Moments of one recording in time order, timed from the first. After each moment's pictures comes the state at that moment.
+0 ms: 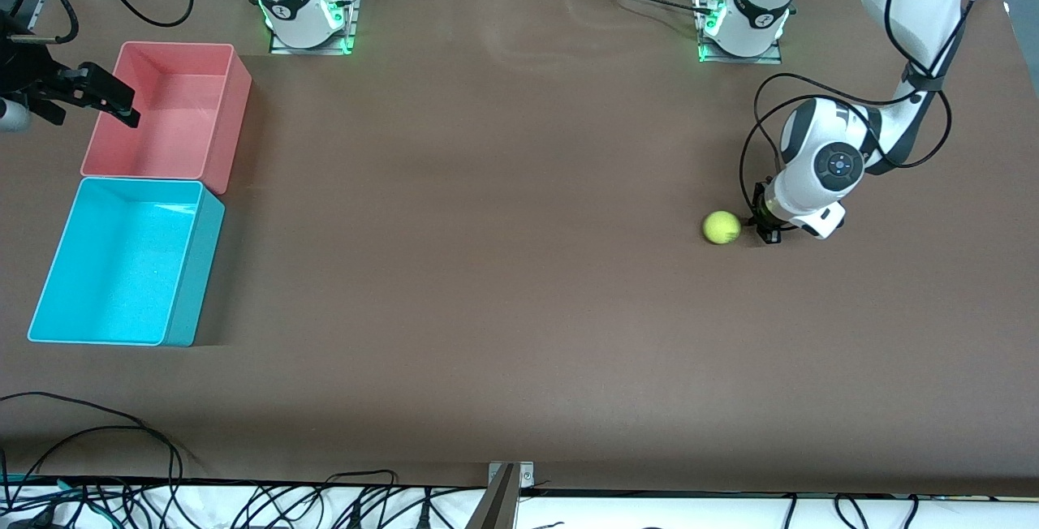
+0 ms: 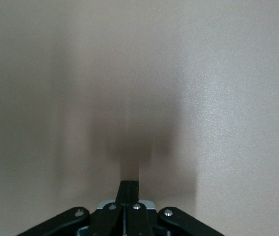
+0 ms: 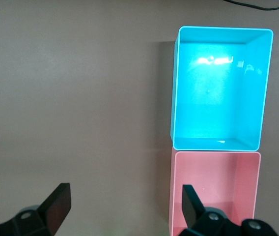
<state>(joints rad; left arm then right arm) 0.10 0.38 -0.17 -2.31 0.20 2.55 -1.90 -0.06 -0.05 0.08 -1.61 -0.02 1.55 0.03</state>
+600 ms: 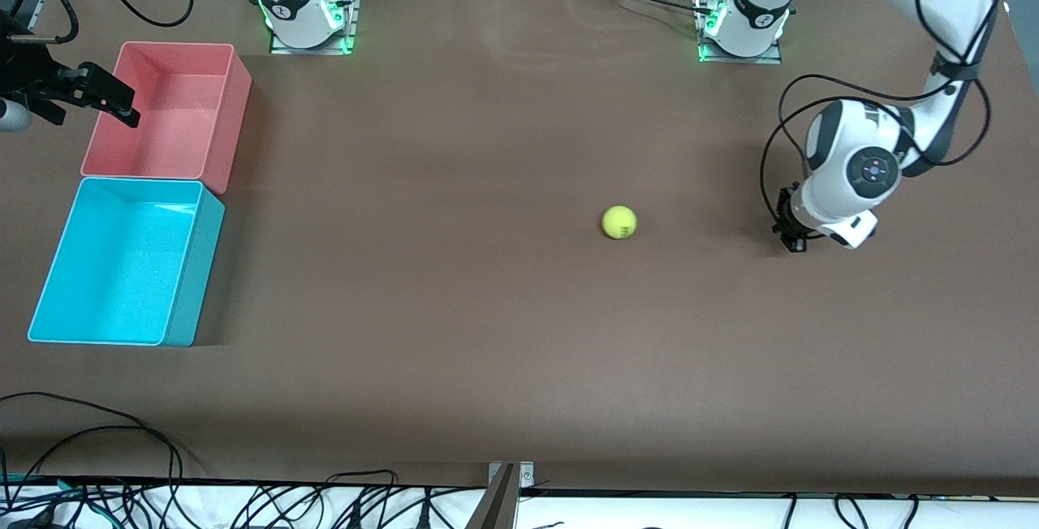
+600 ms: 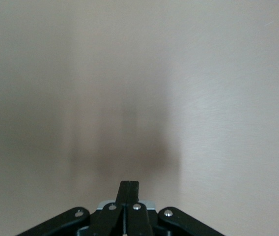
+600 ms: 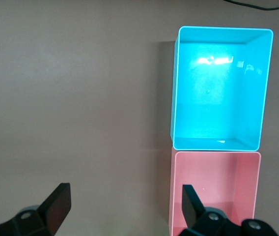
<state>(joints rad) 0.13 0.33 -0.16 -2.18 0.20 2.38 -1.80 -0.06 -0.05 0.08 -1.61 -0.02 1.55 0.03</state>
